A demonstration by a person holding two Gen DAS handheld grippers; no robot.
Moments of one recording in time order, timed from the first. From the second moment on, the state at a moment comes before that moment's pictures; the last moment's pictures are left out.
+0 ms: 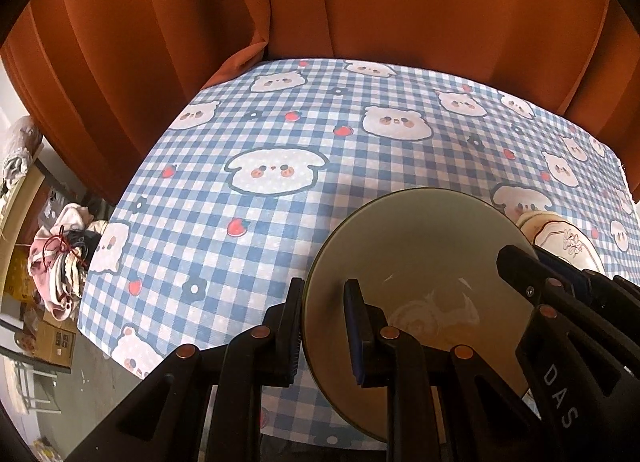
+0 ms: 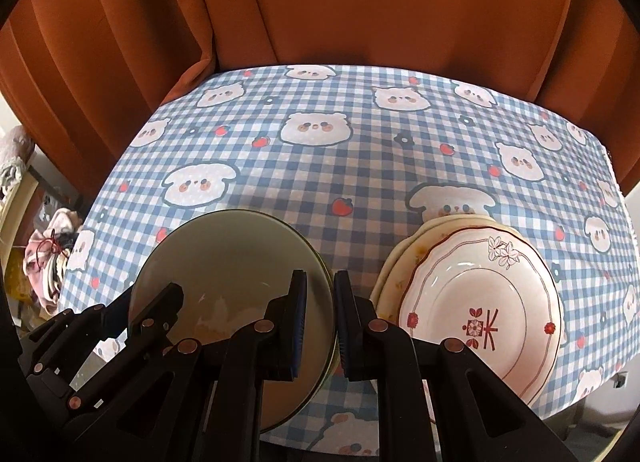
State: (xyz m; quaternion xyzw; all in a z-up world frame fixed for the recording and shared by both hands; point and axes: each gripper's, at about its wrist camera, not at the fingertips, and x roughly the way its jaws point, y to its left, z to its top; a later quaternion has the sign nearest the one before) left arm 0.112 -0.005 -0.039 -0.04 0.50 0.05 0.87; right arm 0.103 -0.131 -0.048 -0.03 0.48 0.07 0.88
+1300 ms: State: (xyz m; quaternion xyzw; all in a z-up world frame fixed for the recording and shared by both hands) left arm 0.135 -0.005 -0.071 -0.05 0.55 -0.09 0.83; right arm 0.106 -0.149 -0.075 0.06 0.51 0.00 0.86
